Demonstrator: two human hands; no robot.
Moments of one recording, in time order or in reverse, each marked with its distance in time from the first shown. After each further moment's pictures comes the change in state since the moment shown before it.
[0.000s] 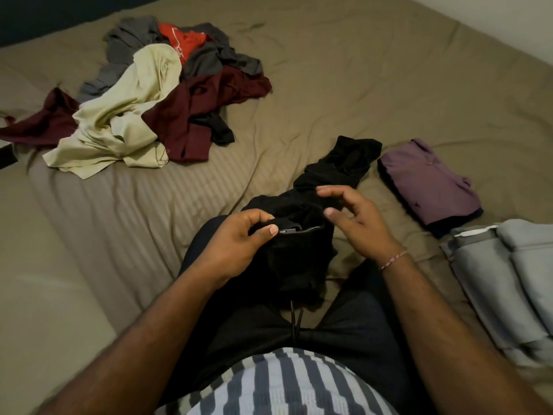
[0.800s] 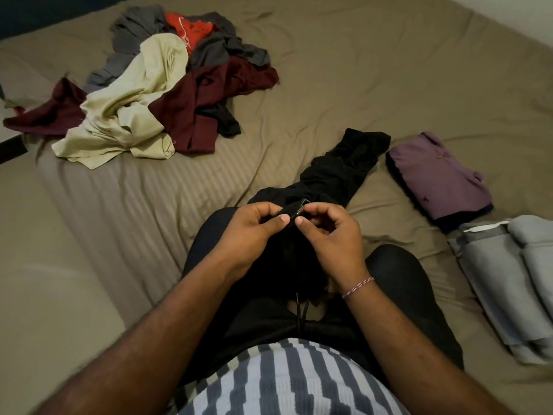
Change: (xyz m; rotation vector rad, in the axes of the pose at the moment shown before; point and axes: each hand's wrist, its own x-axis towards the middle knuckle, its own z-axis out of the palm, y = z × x) left_hand -0.001 0.001 0.016 -0.356 0.022 -0.142; right_hand -0.029 -0.036 0.078 0.256 0.347 0.313
